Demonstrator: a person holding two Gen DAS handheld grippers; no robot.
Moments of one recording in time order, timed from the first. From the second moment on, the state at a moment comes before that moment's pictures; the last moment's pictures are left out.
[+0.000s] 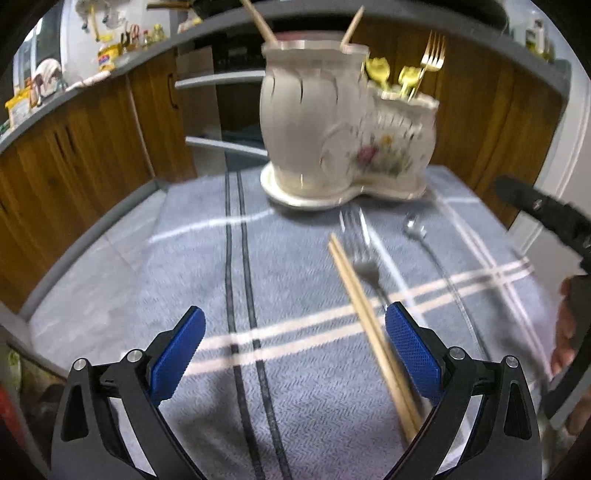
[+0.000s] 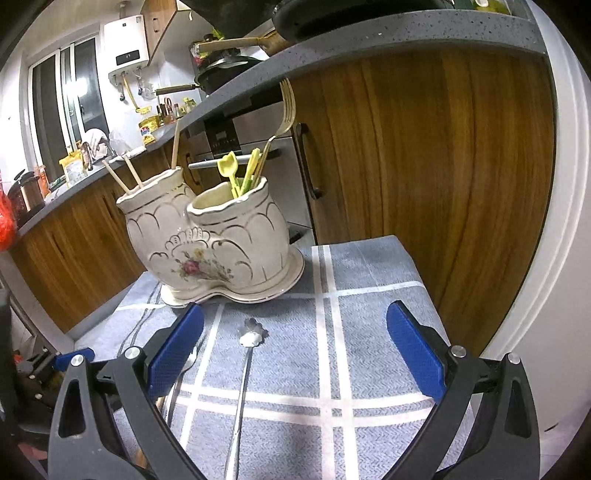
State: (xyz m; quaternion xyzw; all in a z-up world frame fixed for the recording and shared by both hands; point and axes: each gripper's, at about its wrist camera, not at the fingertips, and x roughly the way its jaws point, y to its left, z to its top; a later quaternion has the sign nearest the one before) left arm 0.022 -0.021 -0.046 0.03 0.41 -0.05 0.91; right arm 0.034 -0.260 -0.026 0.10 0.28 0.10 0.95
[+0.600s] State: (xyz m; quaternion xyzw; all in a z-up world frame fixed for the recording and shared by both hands) left arm 0.023 -0.038 -0.055 0.04 0.45 -0.07 0.89; right arm 0.038 -0.262 -0.028 0.09 0.29 0.10 0.95
